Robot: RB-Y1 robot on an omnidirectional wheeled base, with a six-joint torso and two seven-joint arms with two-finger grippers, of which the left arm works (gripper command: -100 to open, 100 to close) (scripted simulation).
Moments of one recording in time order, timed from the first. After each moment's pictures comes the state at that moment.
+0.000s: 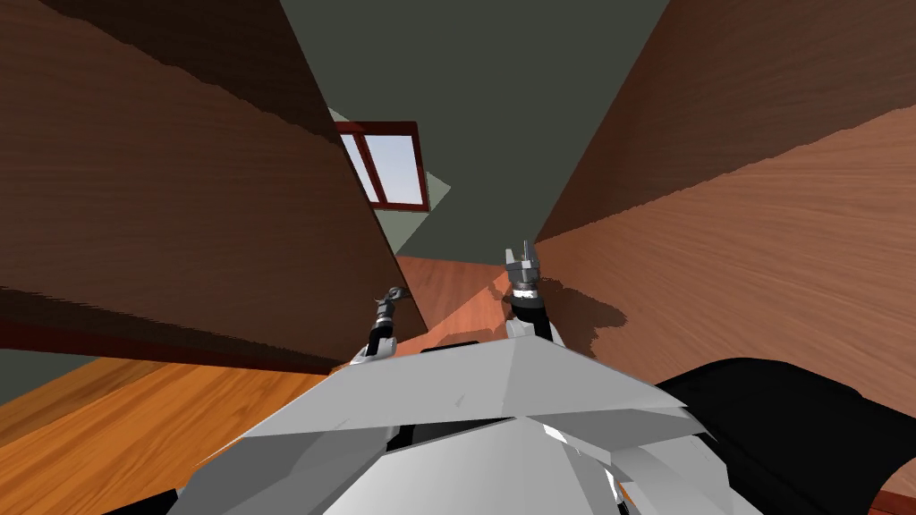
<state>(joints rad) -0.18 0.15 0.16 -0.53 0.09 -0.83 0.07</state>
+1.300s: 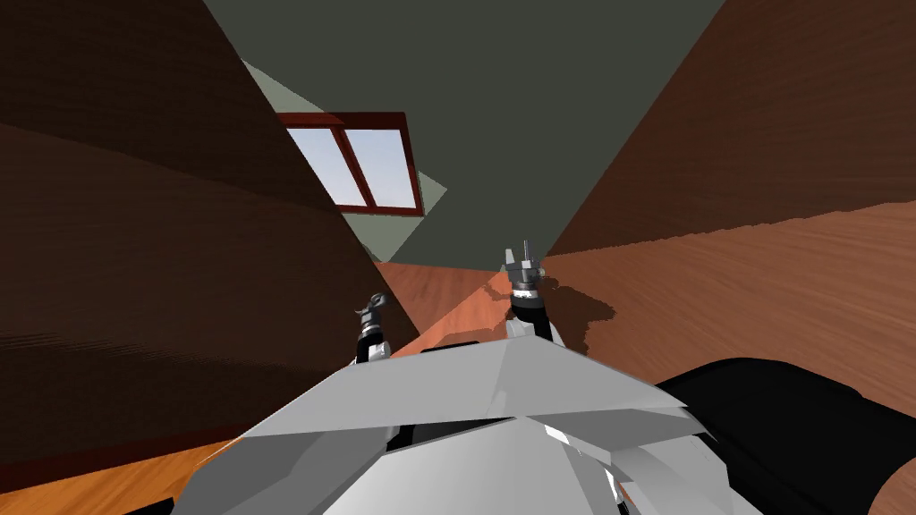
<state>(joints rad) -0.12 0.14 0.29 -0.59 0.21 -0.82 -0.03</state>
